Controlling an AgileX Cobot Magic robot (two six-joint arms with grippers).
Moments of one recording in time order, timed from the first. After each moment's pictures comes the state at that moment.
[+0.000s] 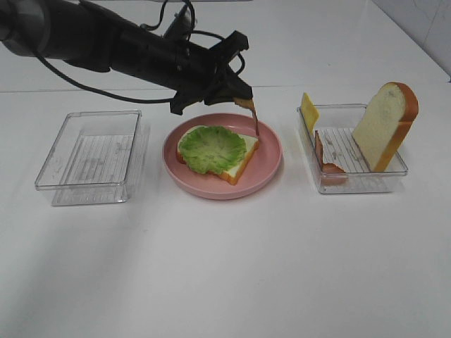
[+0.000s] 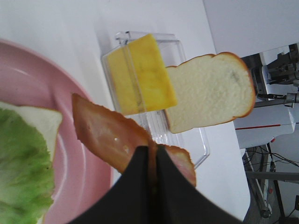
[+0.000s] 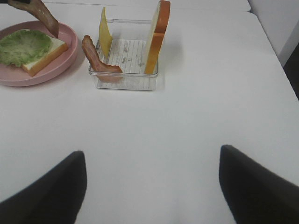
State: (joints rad) left arm -0.40 2.23 -1.62 -1.35 0.61 0.57; right arm -0.01 -0.01 -0.51 0.08 1.07 -0.11
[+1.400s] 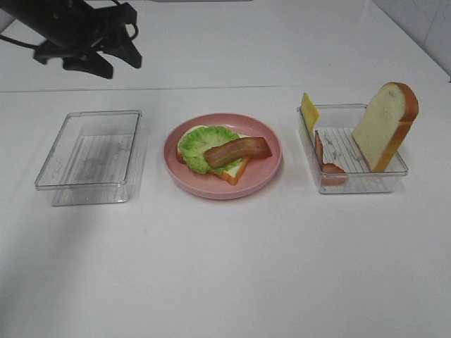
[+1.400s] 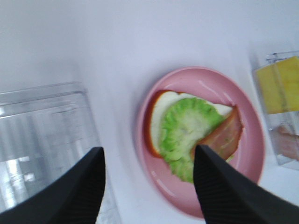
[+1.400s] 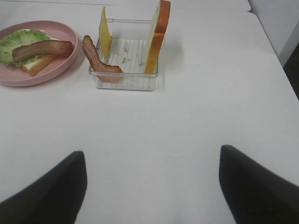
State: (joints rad) left arm -0.16 1.96 -1.63 -0.50 0.78 0.13; right arm -0.01 -0.01 -0.51 0.08 1.07 -0.11
